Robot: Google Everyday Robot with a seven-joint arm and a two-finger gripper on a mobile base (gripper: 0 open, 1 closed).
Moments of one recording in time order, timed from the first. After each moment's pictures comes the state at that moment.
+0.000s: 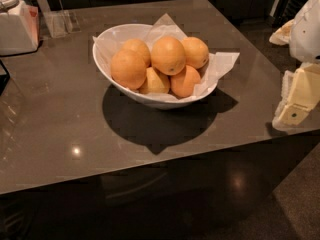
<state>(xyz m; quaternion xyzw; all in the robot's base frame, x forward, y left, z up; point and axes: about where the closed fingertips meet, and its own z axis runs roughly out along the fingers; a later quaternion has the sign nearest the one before) 0.438 -0.217 0.977 -0.60 0.78 -0.04 0.16</state>
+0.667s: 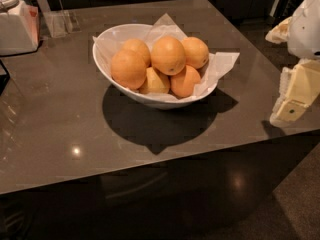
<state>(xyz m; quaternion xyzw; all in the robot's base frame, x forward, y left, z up) 0.443 -0.212 0.978 -0.61 0.77 -0.02 0.17</state>
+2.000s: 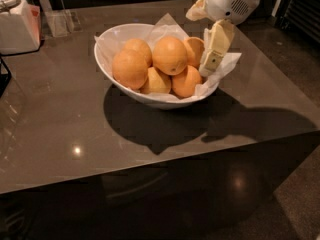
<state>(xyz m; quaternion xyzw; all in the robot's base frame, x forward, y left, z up) 0.574 -0.091 0.973 -0.70 0.66 0.12 0.23</state>
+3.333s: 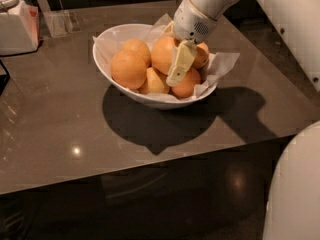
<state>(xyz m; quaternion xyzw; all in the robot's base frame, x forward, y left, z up) 0.595 -0.029 0.913 -0.73 0.63 0.19 0.19</state>
